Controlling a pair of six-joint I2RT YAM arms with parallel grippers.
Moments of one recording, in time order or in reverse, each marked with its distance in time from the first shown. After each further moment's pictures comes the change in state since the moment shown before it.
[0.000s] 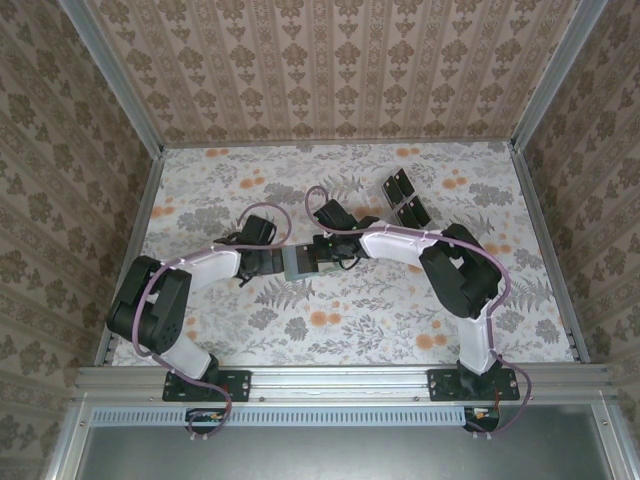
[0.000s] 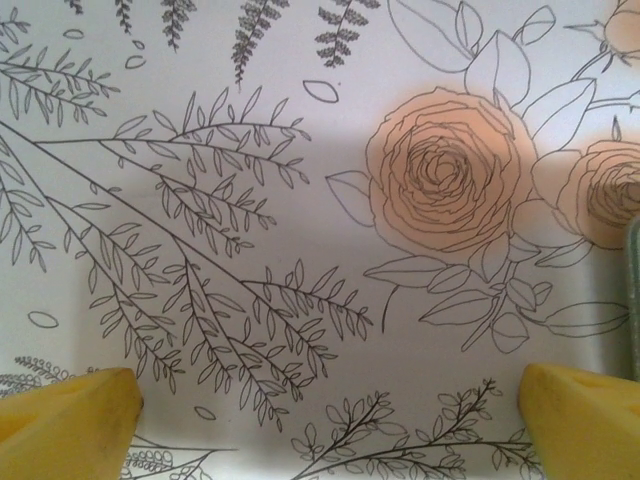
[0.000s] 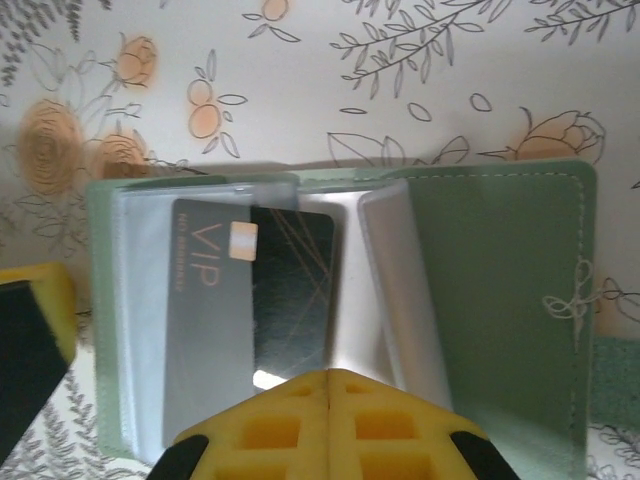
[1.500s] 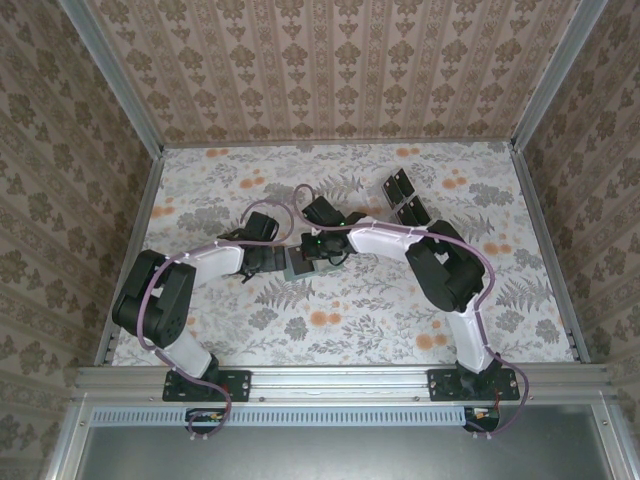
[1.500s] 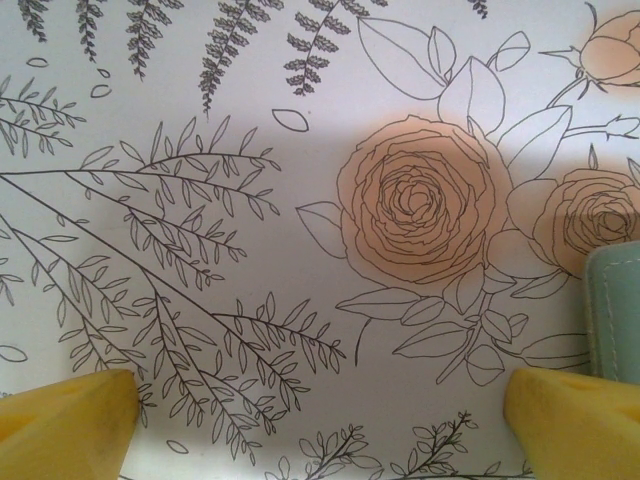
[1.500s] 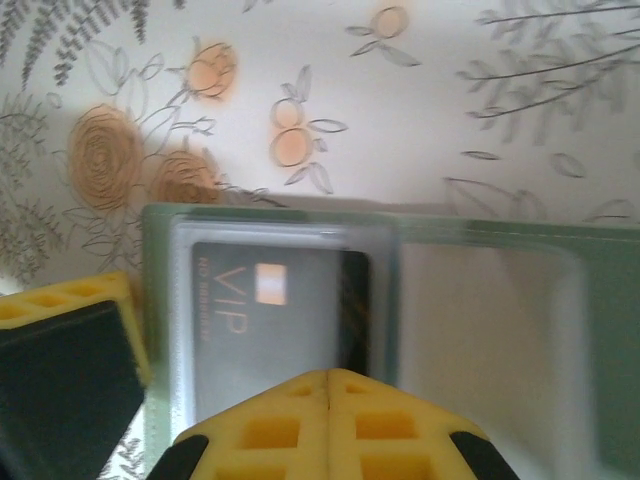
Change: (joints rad) left arm -0.001 0.045 0.037 -0.001 0.007 0.003; right arm 0.010 0.093 0.125 -0.023 -0.053 -0.021
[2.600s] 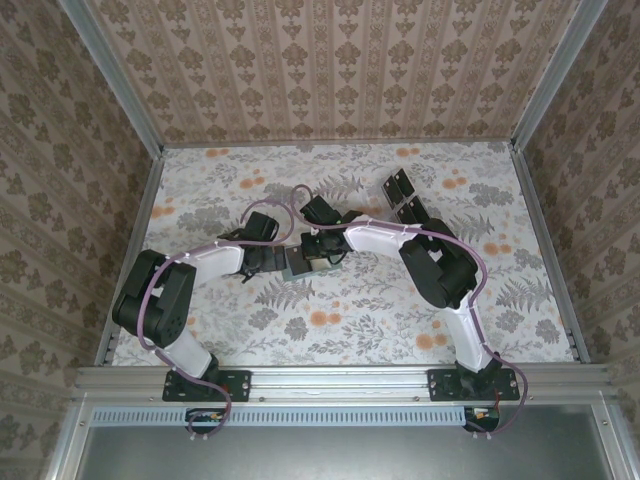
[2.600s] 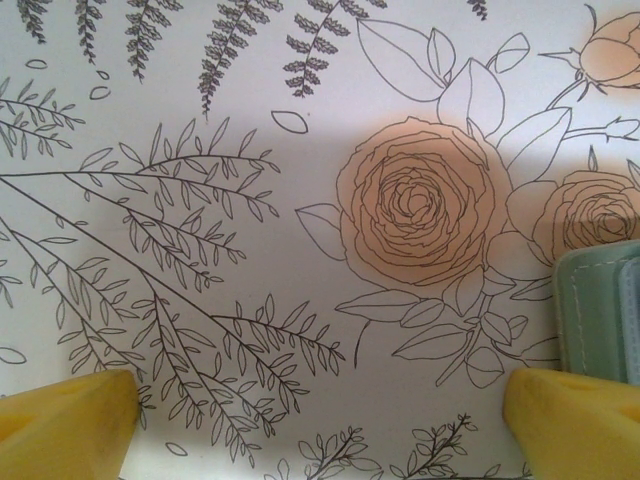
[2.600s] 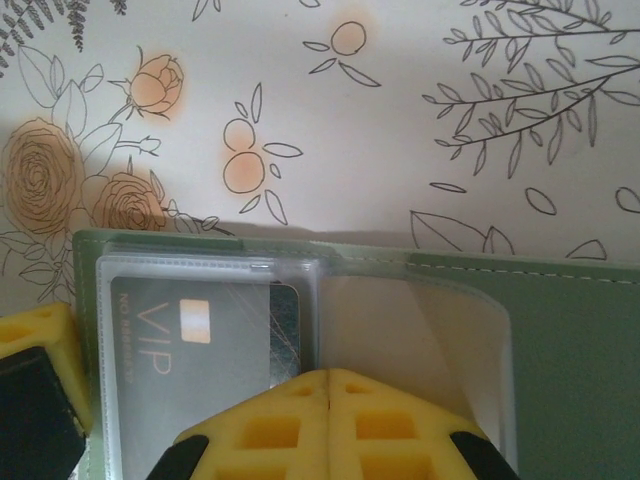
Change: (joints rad) left arm 0.000 0.003 0.000 0.003 0.000 0.000; right arm 0.009 0.062 0.059 -0.031 0.026 -0.026
